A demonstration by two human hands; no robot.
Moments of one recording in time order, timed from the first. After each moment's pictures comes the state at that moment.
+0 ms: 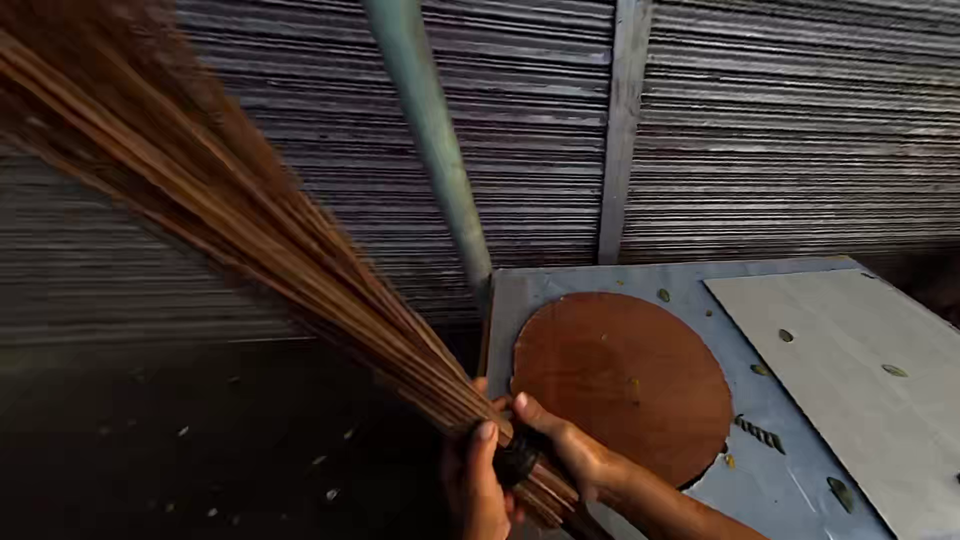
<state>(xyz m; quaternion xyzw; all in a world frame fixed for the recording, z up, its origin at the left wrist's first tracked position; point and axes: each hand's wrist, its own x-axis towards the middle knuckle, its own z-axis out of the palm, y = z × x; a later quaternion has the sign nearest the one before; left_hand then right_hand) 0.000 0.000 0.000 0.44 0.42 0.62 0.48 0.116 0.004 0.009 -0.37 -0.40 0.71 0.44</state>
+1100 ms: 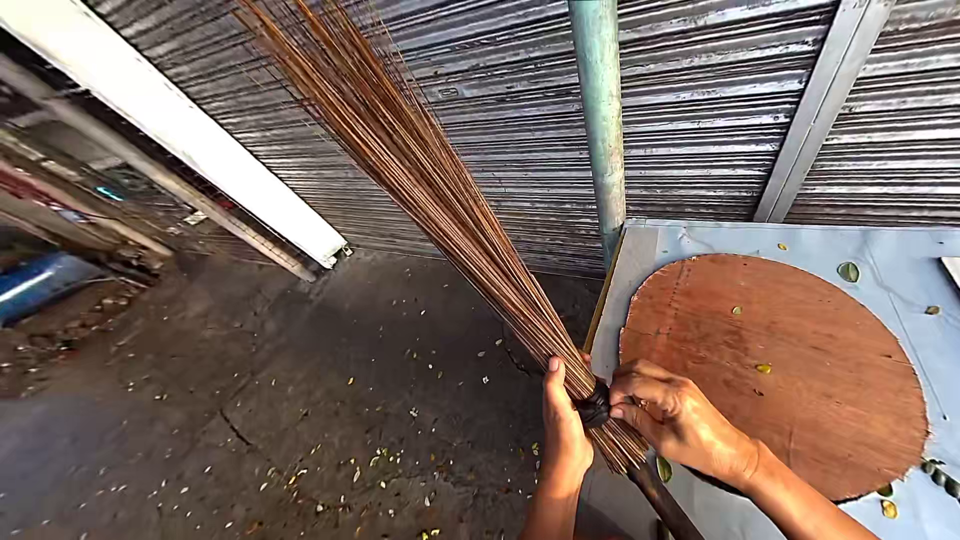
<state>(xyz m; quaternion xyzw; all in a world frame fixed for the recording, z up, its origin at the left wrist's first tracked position) -0.005 0.004 -0.022 0.30 0.45 0.66 0.53 0.144 0.010 -0.034 -0.28 -0.80 0.27 0.45</state>
